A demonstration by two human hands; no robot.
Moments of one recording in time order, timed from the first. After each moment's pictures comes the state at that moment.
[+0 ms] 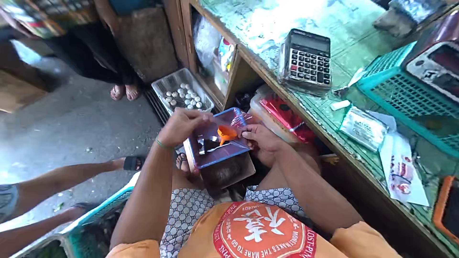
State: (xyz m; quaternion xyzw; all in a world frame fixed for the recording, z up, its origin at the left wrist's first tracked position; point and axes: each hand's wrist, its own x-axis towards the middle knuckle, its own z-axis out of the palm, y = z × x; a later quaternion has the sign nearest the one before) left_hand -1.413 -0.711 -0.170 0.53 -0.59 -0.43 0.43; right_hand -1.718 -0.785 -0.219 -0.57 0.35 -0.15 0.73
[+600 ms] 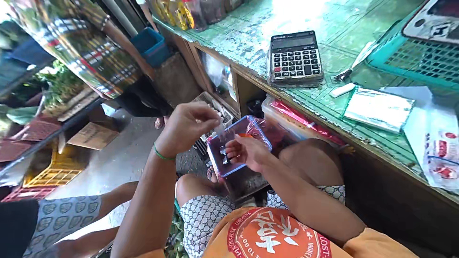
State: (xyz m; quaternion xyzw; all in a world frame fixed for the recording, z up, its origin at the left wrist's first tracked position) left_hand -1.486 -0.692 -0.018 0.50 -0.76 -0.25 0.32; right_hand -1.683 -0.718 -0.180 -0.31 0.33 -0.25 0.85
